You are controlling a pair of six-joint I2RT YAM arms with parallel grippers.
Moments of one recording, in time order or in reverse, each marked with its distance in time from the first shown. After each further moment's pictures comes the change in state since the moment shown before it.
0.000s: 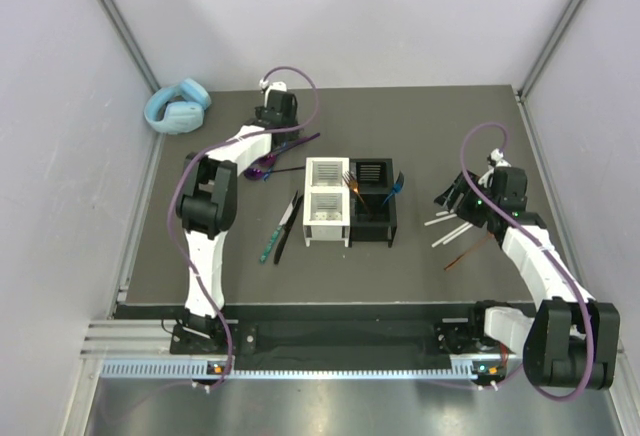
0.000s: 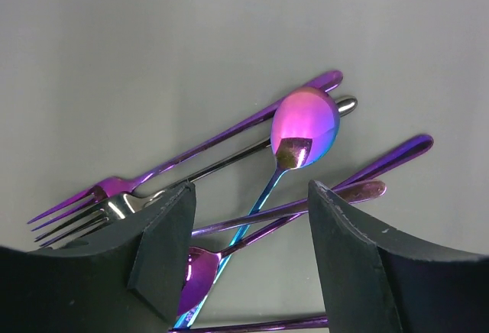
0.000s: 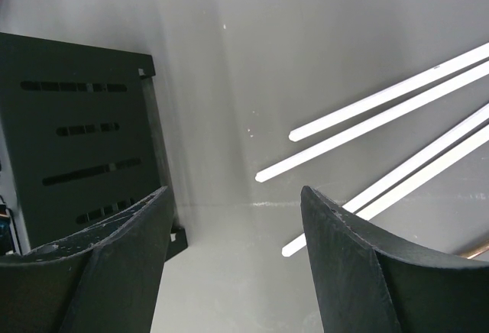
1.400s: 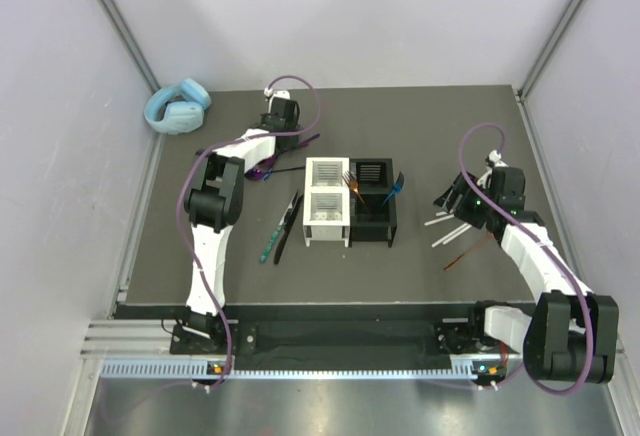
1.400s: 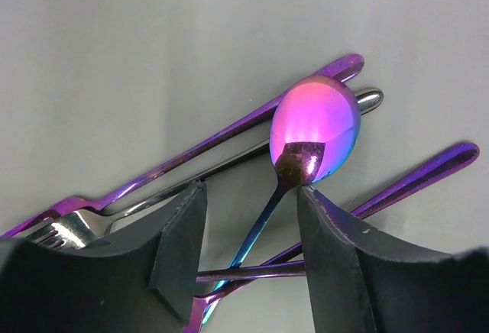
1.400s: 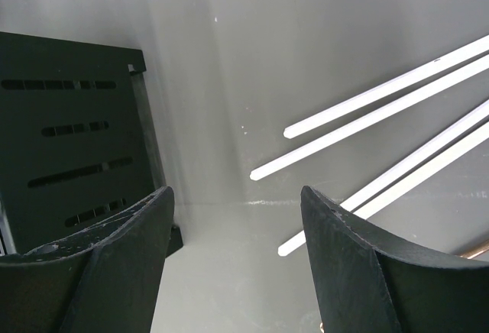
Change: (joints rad) left arm 0.008 0.105 0.030 0.020 0.024 0.017; right arm 0.000 0.030 0.000 0.000 0.000 -0.003
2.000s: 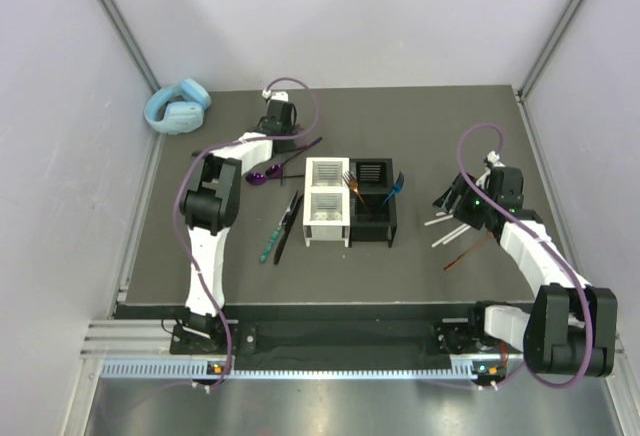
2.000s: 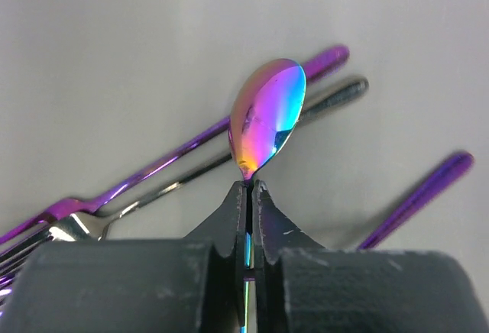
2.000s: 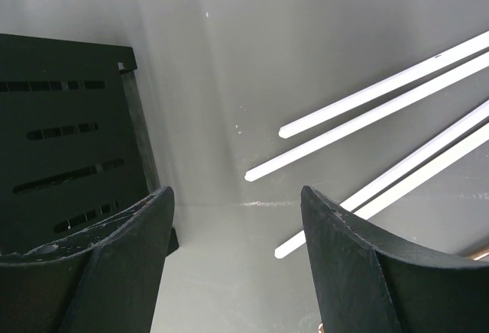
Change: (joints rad) left arm 0.003 -0.035 -0.069 0.071 0.044 0.000; right arm 0.000 0.034 0.000 0.008 0.000 0.000
